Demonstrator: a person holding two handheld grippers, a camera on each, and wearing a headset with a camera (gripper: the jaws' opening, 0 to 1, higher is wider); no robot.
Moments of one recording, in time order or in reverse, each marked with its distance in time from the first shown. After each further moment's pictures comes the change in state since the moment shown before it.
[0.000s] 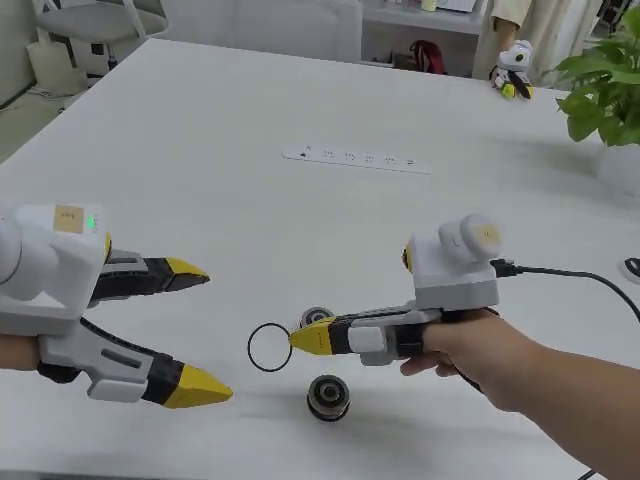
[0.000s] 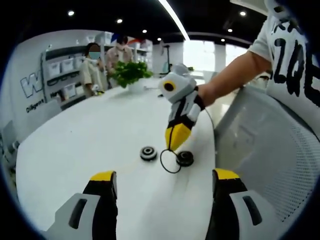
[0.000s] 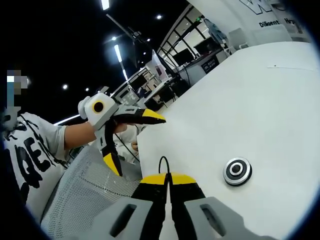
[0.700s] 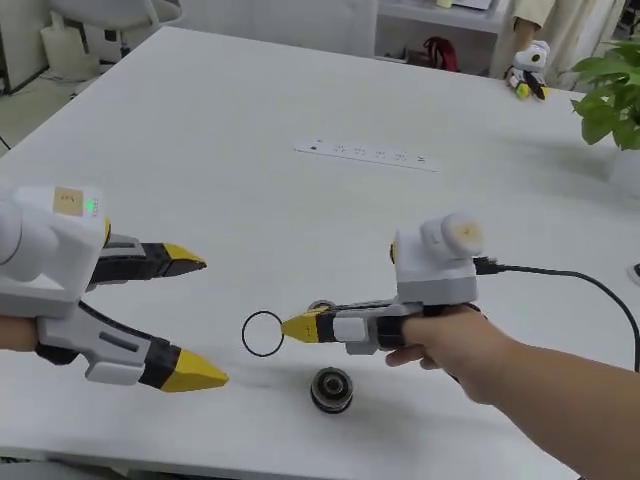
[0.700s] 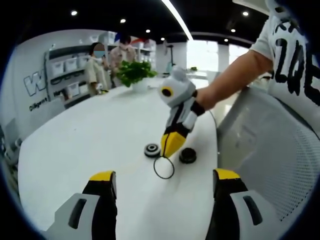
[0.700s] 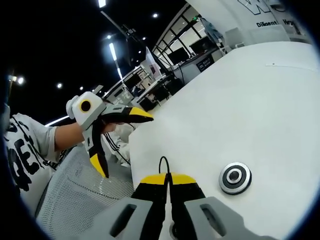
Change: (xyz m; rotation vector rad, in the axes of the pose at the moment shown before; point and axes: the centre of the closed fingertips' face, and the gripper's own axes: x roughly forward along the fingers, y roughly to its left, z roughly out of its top) left arm -0.008 0.006 -0.005 -0.011 0.001 0.028; right arm 0.021 -0.016 -0.002 0.000 0.014 -0.055
